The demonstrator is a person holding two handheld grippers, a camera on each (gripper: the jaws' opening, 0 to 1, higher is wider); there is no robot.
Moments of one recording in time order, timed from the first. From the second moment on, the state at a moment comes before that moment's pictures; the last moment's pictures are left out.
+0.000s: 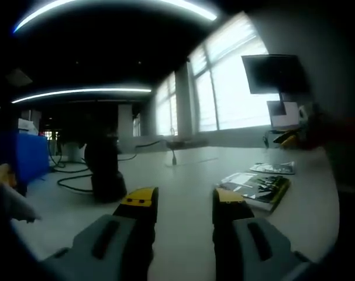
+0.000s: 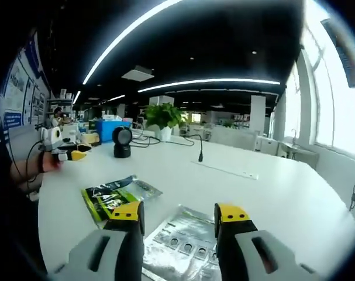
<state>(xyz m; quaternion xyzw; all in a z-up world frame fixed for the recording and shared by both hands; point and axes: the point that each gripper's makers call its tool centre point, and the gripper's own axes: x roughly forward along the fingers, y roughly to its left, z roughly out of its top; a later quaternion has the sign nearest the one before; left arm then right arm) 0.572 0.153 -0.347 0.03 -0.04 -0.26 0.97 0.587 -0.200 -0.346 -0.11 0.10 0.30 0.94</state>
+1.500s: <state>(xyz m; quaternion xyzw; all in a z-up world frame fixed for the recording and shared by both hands) 0.570 0.149 -0.346 0.03 -0.04 -0.26 0.96 0.581 -0.197 -0.419 -0.11 0.24 0.37 0.89</state>
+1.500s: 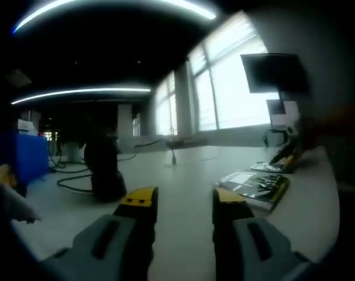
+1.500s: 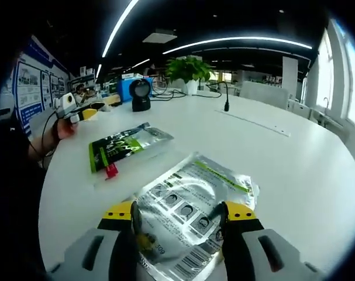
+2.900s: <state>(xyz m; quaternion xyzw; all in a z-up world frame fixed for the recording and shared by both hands) 0.574 0.153 -0.347 0.01 -0.04 -0.26 0.96 0.604 -0.198 -0.384 -0.07 0.20 0.26 0.94</state>
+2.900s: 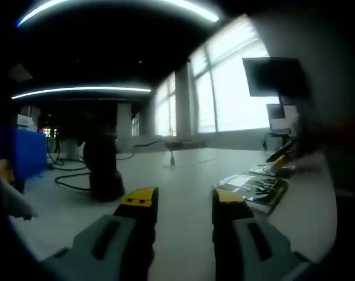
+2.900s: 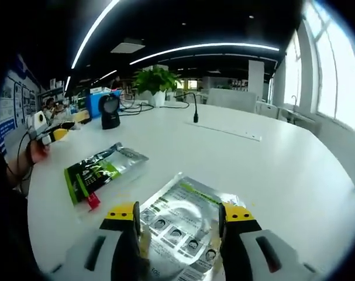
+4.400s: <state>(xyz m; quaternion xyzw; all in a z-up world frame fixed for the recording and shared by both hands) 0.573 0.155 -0.345 0.02 -0.04 -0.26 0.96 0.668 -0.265 -0.420 -0.13 0.29 0.26 0.91</state>
